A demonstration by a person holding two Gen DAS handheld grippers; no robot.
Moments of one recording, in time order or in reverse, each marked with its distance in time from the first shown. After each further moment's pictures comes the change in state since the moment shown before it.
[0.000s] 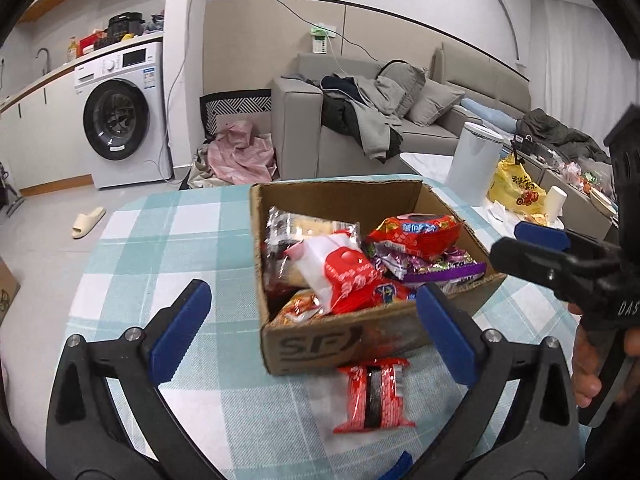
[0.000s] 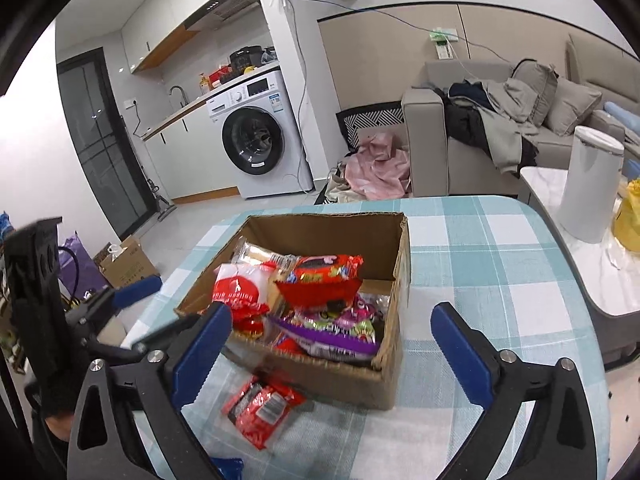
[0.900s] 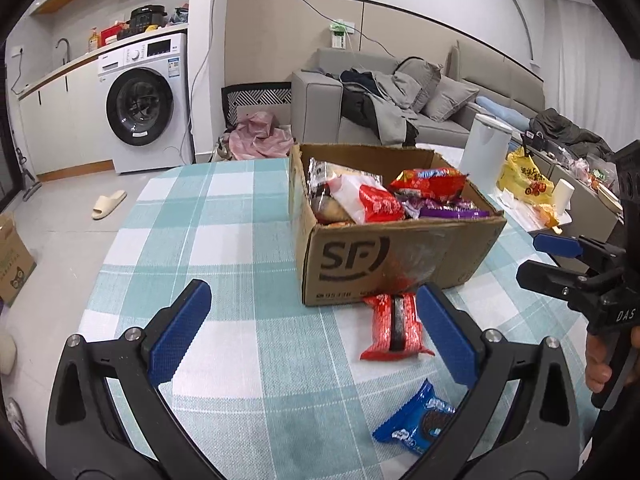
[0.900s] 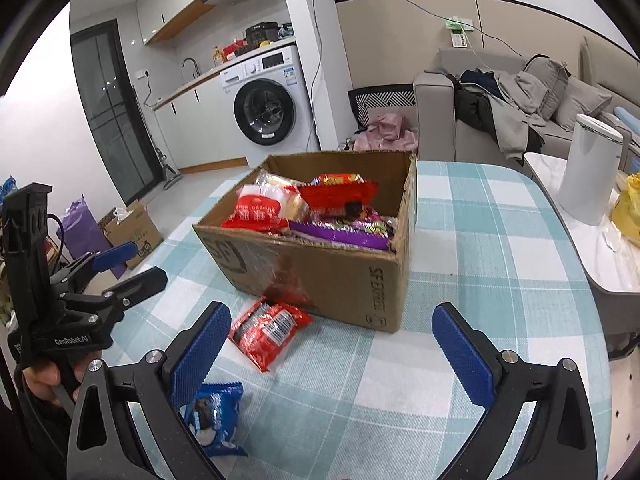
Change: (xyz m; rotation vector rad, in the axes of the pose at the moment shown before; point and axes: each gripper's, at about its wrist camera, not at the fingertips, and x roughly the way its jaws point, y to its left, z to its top) left arm -0.064 0.016 -0.052 -0.024 0.024 0.059; right arm -0.023 0.011 -0.058 -0.061 0.092 0.008
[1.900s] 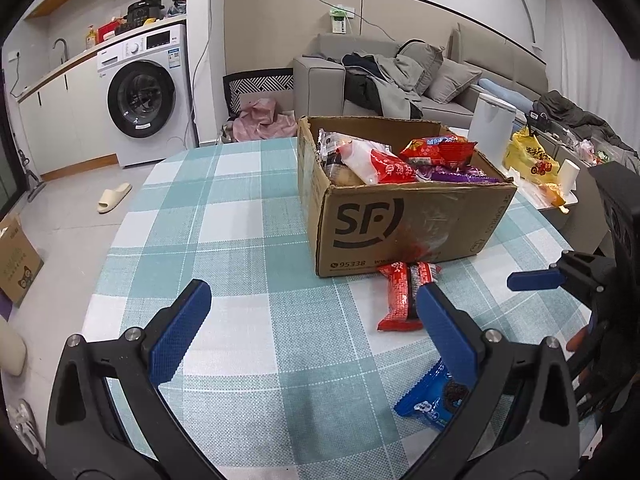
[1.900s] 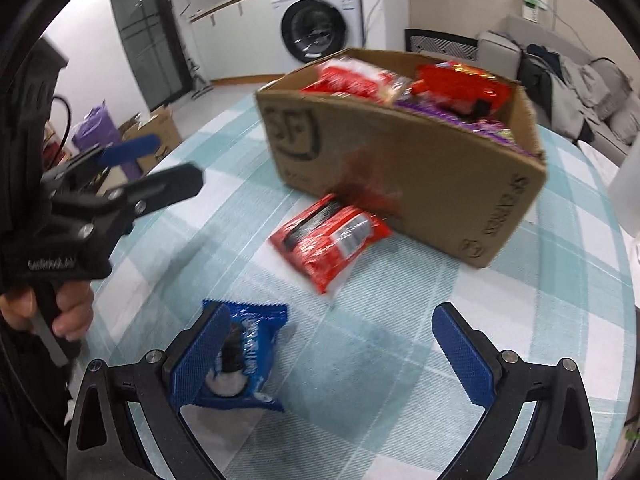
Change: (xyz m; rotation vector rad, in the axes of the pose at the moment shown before) left arm 0.005 0.003 -0.017 0.022 0.049 0.027; right arm 0.055 0.064 -0.042 -0.197 0.275 0.082
